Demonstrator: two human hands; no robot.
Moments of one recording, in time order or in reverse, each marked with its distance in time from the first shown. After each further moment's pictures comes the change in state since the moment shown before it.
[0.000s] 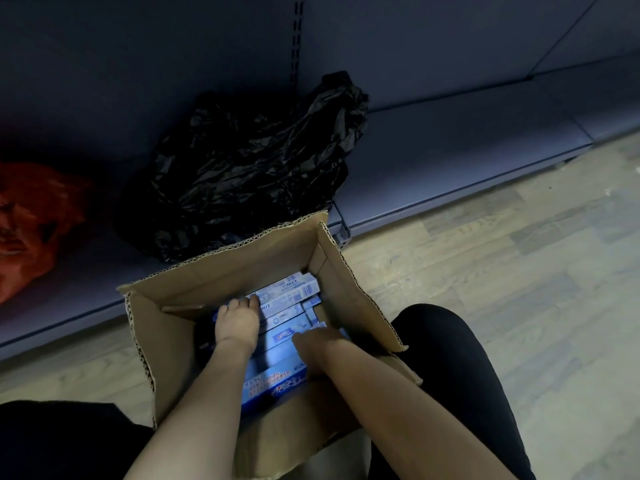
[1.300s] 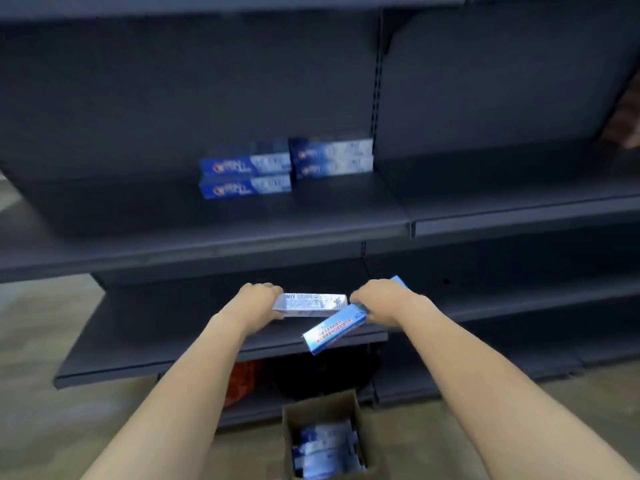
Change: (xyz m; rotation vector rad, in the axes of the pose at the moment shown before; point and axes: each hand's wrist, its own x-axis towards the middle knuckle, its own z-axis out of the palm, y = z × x) left_hand -0.472 -0.104 -0.623 -0.023 0.385 -0.033; right_hand -0.626 0.007 -0.407 -0.319 0.735 -0.210
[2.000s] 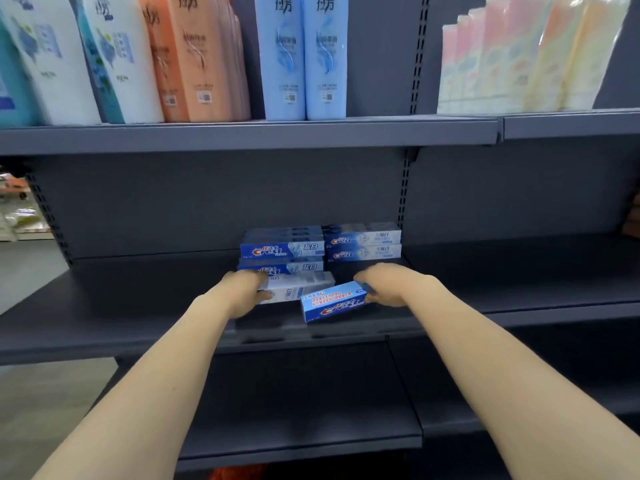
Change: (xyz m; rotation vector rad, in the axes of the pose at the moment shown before) left_hand 0.028 -0.113 -0.133 -0.106 0.203 -0.159; right_hand 0.060 0.010 -0.170 -0.018 0.157 0.032
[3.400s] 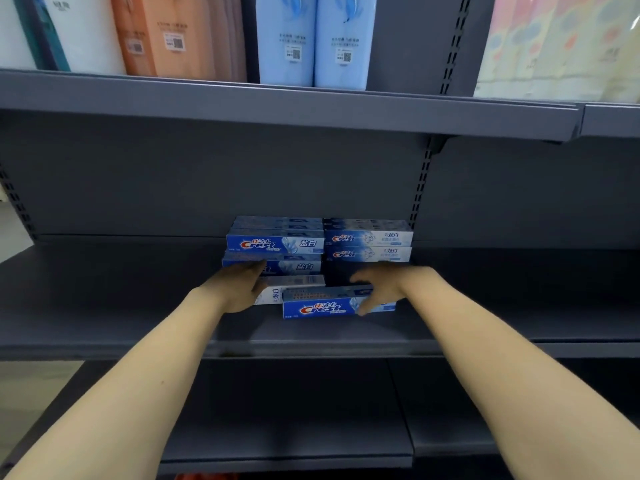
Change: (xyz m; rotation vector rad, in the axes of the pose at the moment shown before) left_hand 0.061 0.000 0.021 -0.049 -0.058 0.004; right_hand 0.070 0.040 0.004 0.139 -0.258 0.048
